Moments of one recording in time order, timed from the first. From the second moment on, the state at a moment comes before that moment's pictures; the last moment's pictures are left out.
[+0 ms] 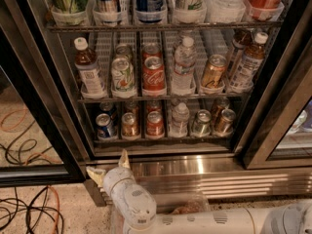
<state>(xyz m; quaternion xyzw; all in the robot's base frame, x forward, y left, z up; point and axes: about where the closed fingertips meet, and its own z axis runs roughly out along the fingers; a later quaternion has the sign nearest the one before) 0.534 0.157 0.581 -0.20 0.77 0.17 0.58</state>
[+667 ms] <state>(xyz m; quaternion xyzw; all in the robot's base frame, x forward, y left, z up) 0.526 0.179 0.595 -0.23 0.76 0.18 0.59</state>
